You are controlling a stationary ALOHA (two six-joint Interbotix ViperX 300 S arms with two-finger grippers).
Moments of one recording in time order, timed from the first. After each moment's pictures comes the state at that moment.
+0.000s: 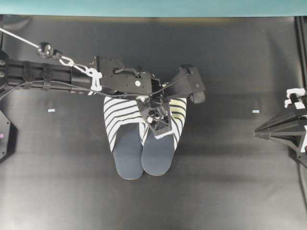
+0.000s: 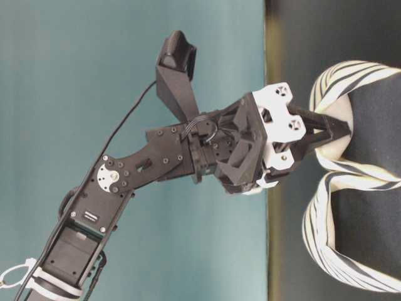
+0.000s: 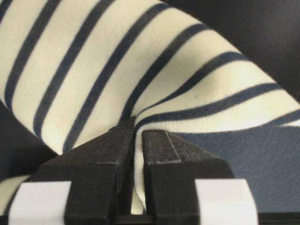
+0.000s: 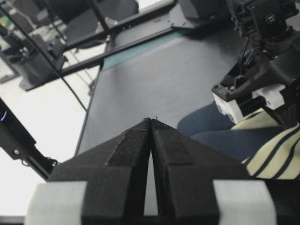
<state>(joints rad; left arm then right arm) 0.12 0.44 0.01 0.06 0.86 -0.32 0.18 -1.05 1.22 0.06 -0.09 0.40</state>
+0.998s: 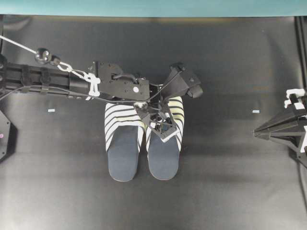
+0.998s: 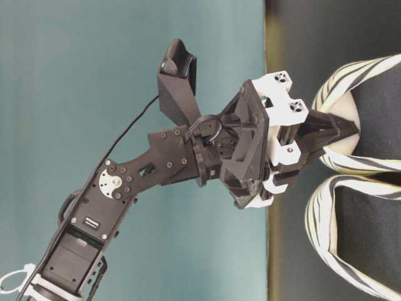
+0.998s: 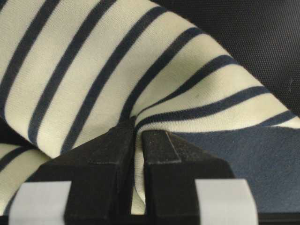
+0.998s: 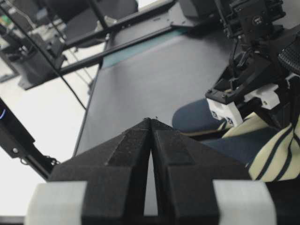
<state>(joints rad) 0.10 0.43 0.04 0.06 0.83 -0.50 0.18 -1.05 1.23 0.06 -0.10 0.40</state>
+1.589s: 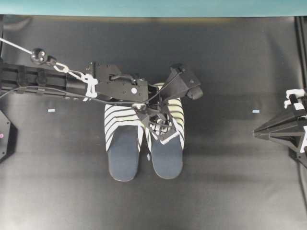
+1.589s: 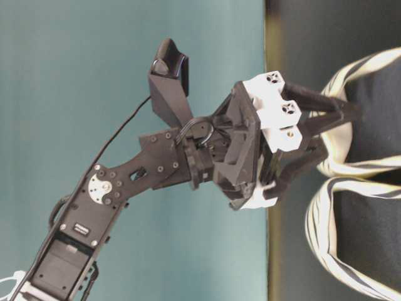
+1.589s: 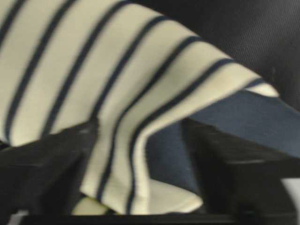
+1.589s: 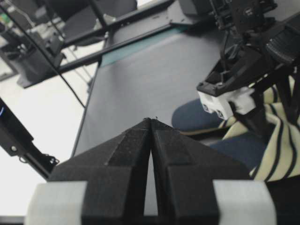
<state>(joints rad) 0.09 0.40 0.05 0.06 0.83 -0.50 0.18 -1.05 1.24 0.06 -0.10 0.40</state>
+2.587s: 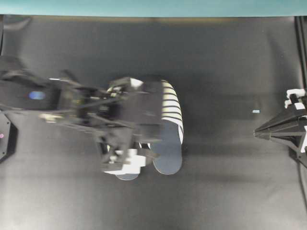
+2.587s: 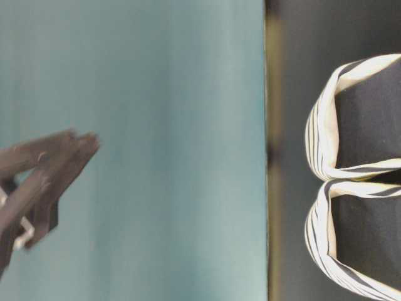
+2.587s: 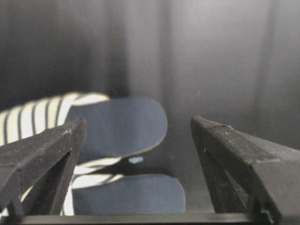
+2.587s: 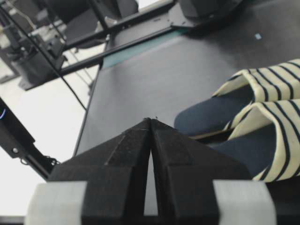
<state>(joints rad) -0.09 -0.14 0.18 0.06 0.69 -0.09 0.18 -1.06 1.24 0.06 -0.10 0.40</state>
